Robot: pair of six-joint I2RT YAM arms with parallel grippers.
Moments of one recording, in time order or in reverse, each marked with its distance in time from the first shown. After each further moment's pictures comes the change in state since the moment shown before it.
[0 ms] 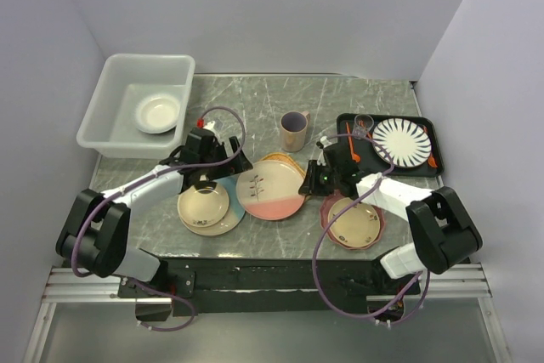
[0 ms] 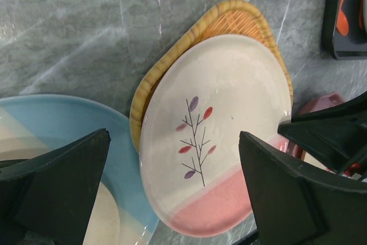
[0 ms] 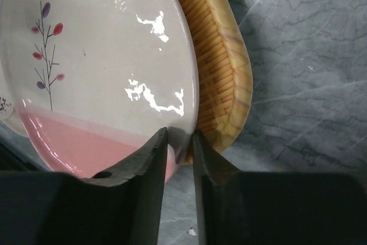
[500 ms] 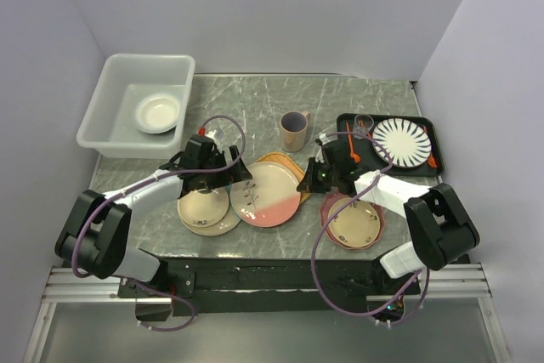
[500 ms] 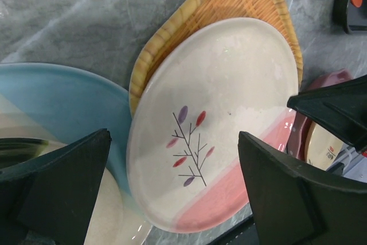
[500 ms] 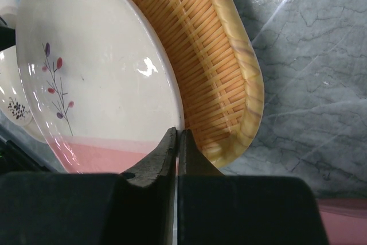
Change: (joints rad) left arm 0.000 -0.007 -0.062 -0.005 0.056 -0.001; right arm 0.002 0.025 0.027 0.019 -0.012 0.037
